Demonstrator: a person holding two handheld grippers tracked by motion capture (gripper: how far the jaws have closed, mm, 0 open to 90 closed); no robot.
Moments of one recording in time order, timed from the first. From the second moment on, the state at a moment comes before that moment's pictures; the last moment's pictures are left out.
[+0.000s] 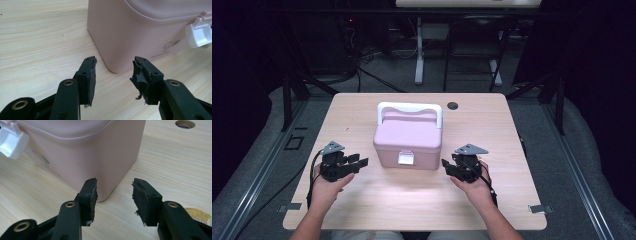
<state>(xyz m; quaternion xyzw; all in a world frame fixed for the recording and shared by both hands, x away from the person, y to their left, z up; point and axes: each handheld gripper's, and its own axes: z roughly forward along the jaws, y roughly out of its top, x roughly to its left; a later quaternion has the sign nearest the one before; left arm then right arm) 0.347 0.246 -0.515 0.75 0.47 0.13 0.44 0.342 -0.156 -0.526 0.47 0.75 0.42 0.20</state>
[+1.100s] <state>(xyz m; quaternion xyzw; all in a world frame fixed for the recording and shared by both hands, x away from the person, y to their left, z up) 0.407 0.230 -0.516 0.74 0.48 0.14 0.44 0.384 -0.151 -0.519 0.49 0.73 0.42 0.21</state>
